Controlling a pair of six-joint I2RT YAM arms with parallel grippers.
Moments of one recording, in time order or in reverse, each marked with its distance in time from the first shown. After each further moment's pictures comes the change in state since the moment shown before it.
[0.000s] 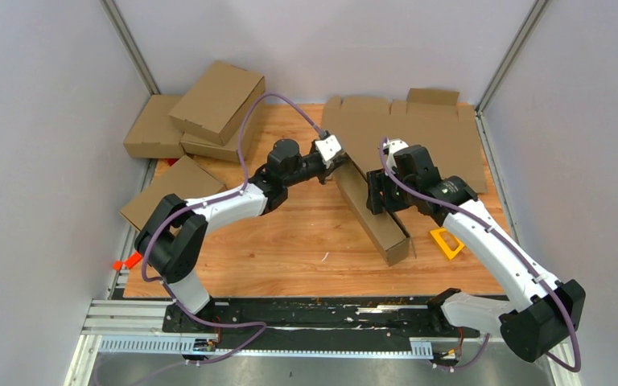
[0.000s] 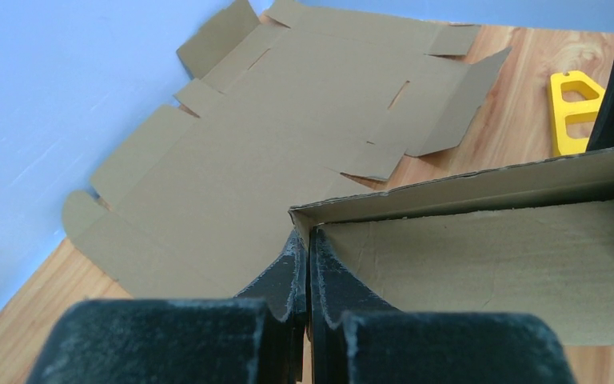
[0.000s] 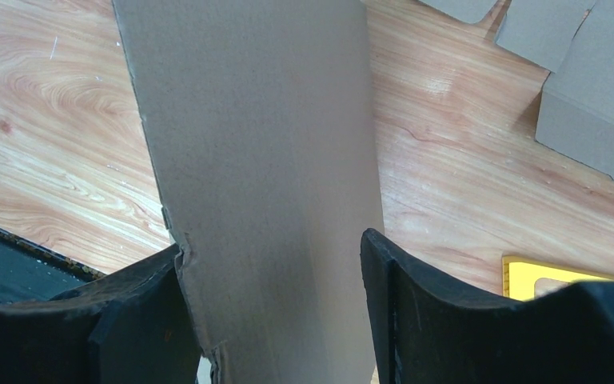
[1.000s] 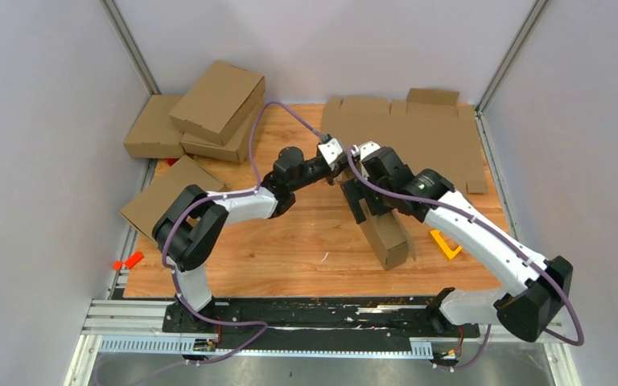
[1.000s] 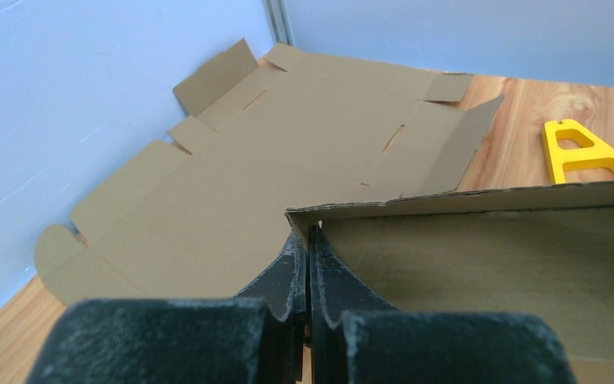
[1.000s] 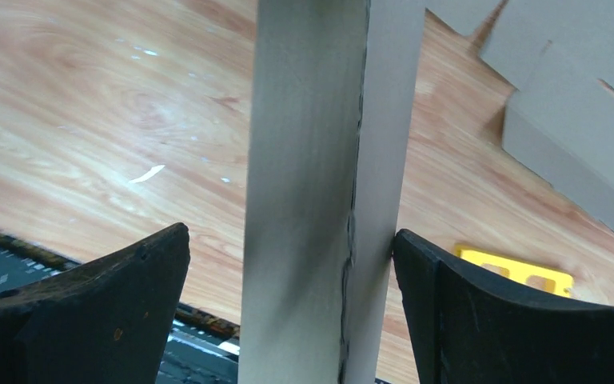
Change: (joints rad) left arm -0.019 0.121 -0.020 0.254 0.008 -0.070; right arm 0.197 0.091 0.142 -0.132 0.166 -0.051
